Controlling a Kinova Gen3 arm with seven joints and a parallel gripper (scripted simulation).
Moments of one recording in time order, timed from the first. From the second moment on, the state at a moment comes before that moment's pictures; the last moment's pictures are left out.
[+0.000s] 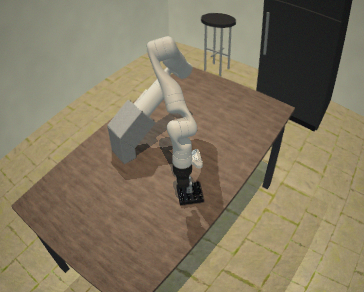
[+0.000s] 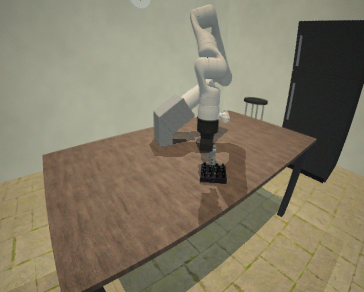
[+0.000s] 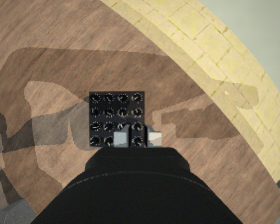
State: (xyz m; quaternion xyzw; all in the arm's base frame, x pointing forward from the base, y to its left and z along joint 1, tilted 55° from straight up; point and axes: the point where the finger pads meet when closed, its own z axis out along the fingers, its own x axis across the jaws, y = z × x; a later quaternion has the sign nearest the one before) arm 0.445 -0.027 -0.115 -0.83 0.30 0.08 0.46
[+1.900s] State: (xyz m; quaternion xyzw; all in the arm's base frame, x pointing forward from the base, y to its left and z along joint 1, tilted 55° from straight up) arm 0.445 -0.028 -0.116 -0.83 0.31 0.09 0.45
